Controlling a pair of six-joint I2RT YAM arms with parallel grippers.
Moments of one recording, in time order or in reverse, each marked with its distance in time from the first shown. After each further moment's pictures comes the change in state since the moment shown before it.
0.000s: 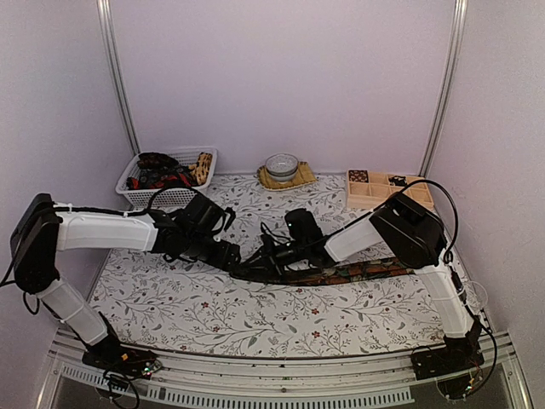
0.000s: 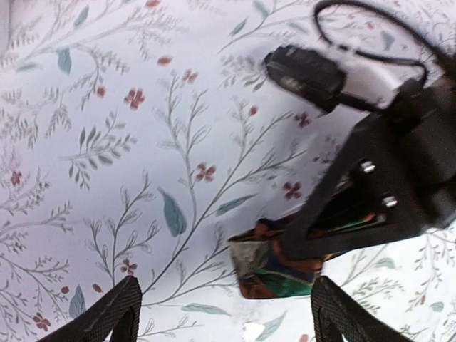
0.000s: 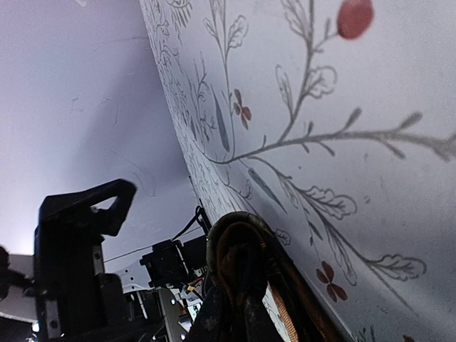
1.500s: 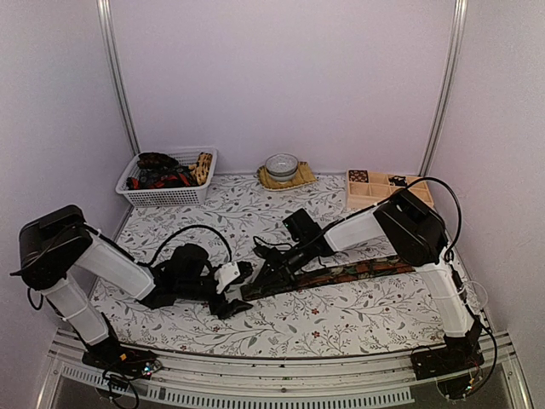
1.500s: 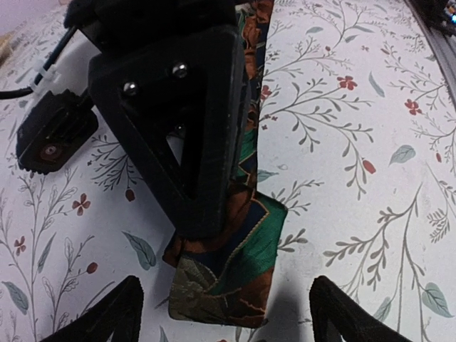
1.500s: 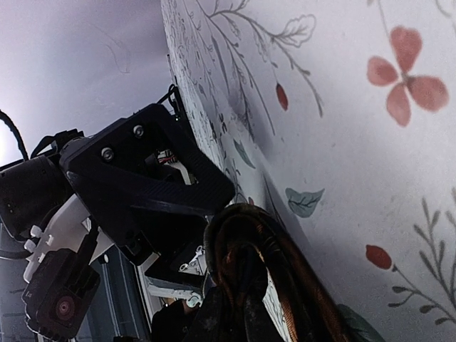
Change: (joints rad) left arm -0.056 0.047 -0.526 0.879 0.414 0.565; right arm -0.033 0.000 0.090 -0.511 -0.406 -0.568
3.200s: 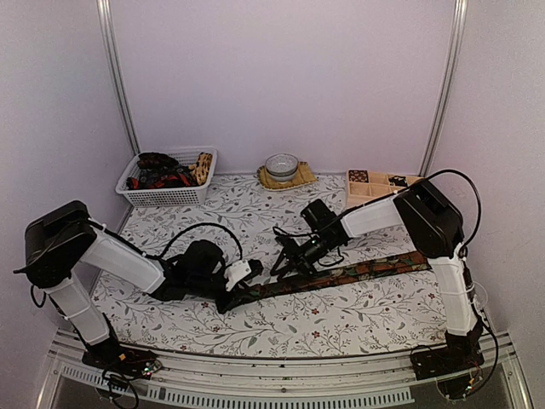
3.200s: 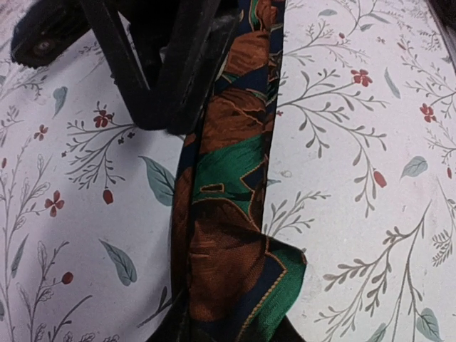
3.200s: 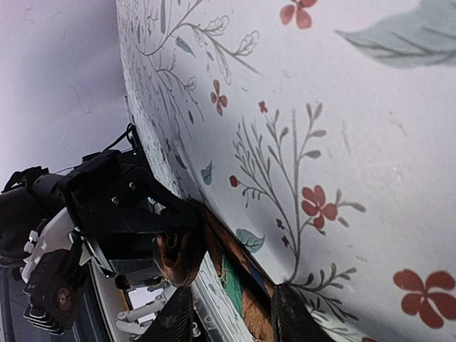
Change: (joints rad) left arm -0.035 0.056 0.123 -0.179 -0.037 -0.060; right arm -0.099 -0.093 -0.042 -0.253 0.181 -0.224
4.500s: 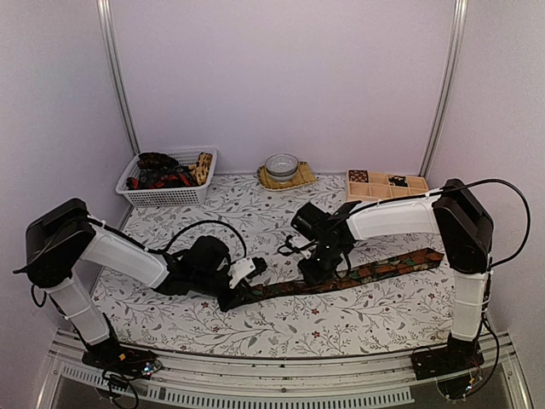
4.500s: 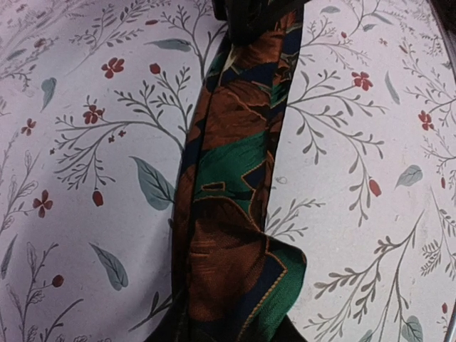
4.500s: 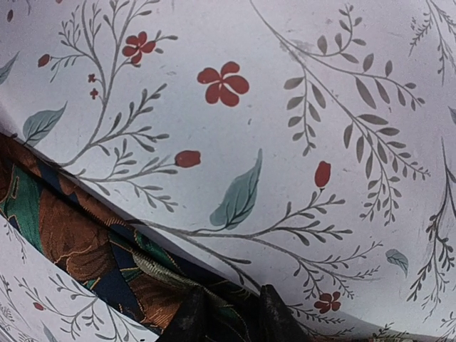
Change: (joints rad) left arm -0.007 0.004 0.077 -0.139 0.008 -0.046; right arm 0.171 -0.283 -0.087 -0.425 1.037 -0.506
